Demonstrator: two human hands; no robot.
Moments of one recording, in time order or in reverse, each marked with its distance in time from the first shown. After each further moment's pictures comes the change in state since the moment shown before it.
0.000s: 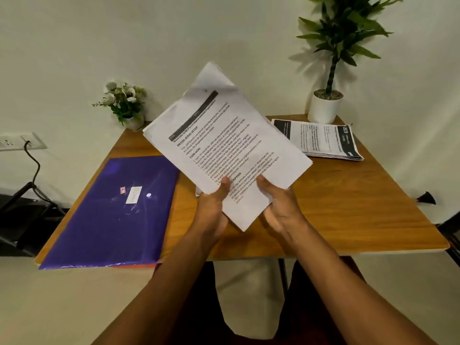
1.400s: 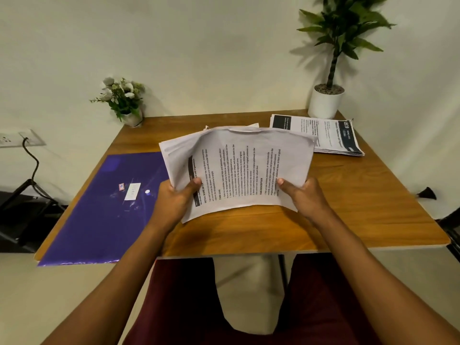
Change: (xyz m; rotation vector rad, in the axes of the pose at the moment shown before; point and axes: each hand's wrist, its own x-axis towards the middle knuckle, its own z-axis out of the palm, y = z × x) left_hand -0.005 0.054 -0.057 0.666 0.107 0.245; right_hand 0.008 -0.036 -0.059 -0.786 0.081 -0.071
